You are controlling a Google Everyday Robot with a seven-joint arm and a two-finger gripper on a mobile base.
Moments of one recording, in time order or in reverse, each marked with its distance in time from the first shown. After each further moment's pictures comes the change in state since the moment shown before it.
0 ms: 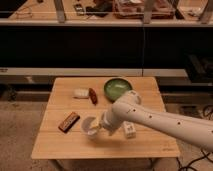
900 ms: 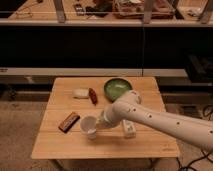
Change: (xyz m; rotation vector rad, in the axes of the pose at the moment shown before) arm 0.019 -0.015 -0.007 0.079 0.048 0.028
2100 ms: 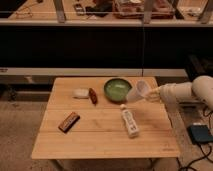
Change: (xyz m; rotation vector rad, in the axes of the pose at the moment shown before) arm 0.156 0.159 -0.198 0.381 0.189 0.658
